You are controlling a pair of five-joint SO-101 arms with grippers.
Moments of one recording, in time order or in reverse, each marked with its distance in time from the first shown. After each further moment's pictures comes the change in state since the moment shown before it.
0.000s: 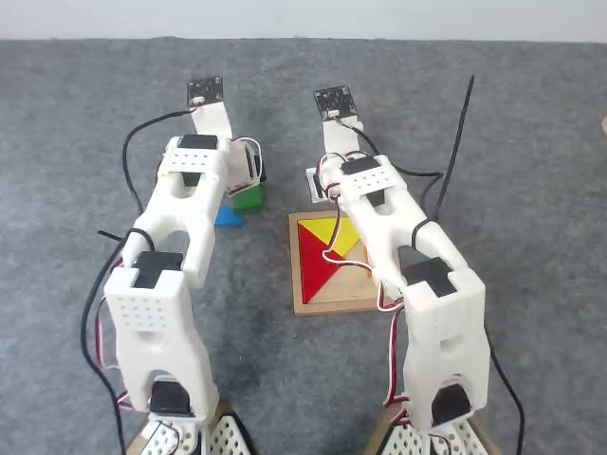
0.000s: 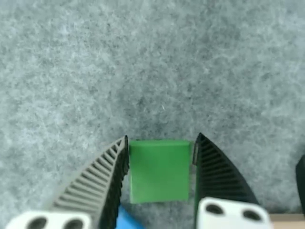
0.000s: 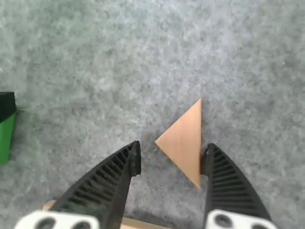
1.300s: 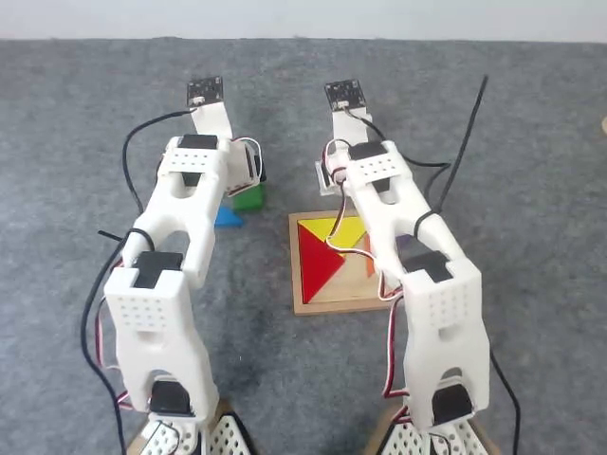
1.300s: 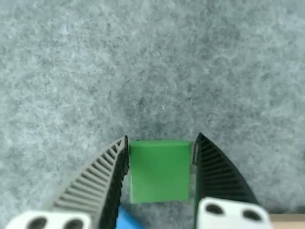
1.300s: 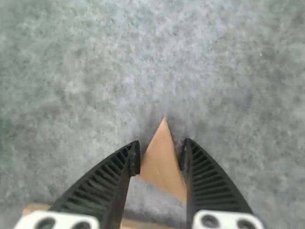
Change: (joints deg) left arm 0.0 0.0 0.0 0.0 0.0; right arm 2.5 5.7 -10.6 12.9 0.2
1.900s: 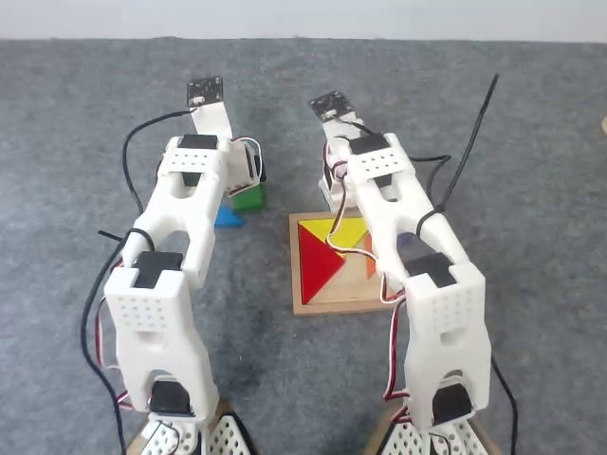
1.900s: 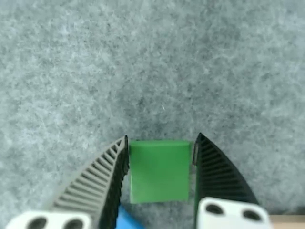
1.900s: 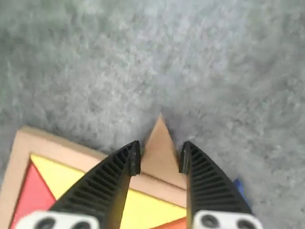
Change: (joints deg) left arm 0.0 0.0 0.0 0.0 0.0; right arm -0.5 -2.5 -2.4 14.1 15.3
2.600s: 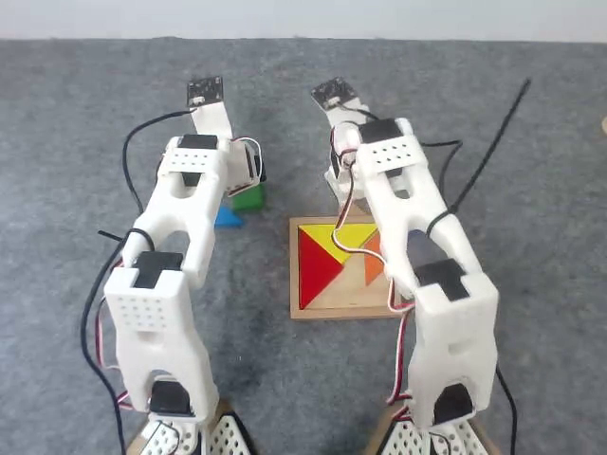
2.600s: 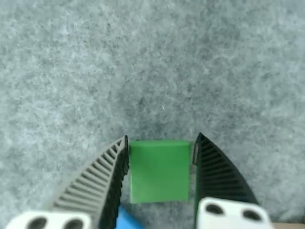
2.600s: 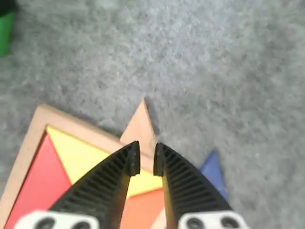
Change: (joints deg) left arm 0.0 0.0 0.0 0.0 0.0; right arm 1.6 -7.9 -2.4 8.8 1.9
